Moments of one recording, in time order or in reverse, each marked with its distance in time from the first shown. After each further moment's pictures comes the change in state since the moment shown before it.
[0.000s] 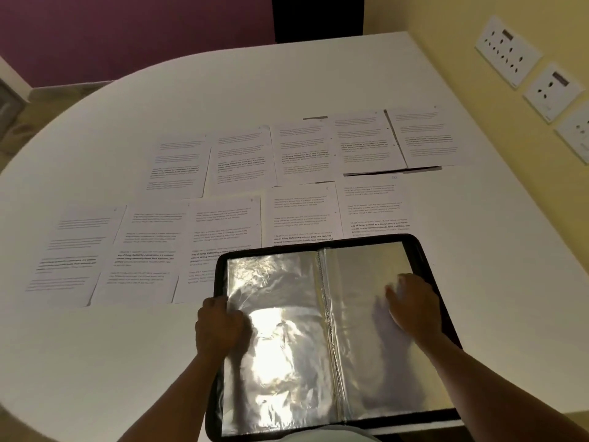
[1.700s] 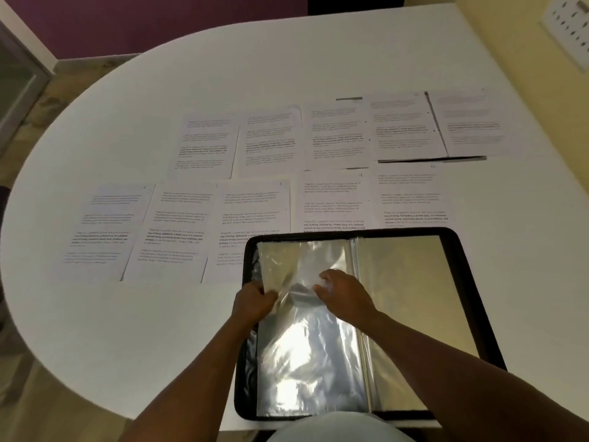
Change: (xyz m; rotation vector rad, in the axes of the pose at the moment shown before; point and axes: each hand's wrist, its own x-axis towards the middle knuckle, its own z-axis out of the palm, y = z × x) left_hand 0.011 0.019 -0.022 -0.268 -0.325 -0.130; right_hand -0.031 -0.155 0.060 0.224 -0.484 -0.323
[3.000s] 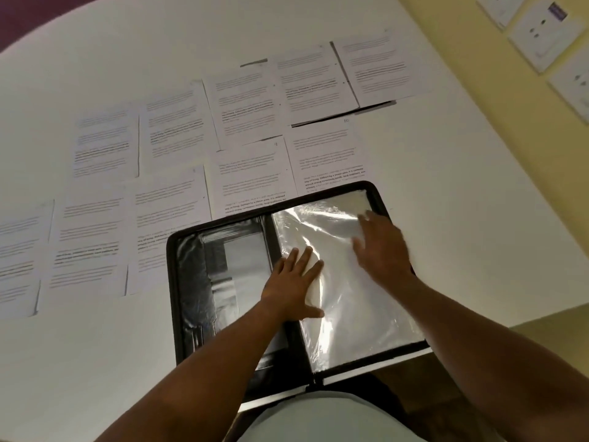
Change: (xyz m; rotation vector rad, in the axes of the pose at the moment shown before) left_hand -0.021 0.083 0.170 1.067 -0.285 0.841; right_hand -0.059 0.162 -0.101 -0.429 0.499 0.105
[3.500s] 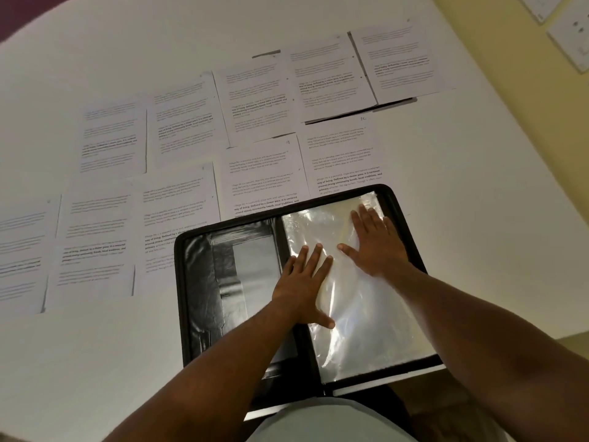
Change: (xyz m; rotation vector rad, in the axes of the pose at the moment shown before) left_hand 0.015 -0.009 0.001 -0.026 -0.038 -0.023; right_hand 0.041 -0.005 0.038 -0.153 -0.480 -0.053
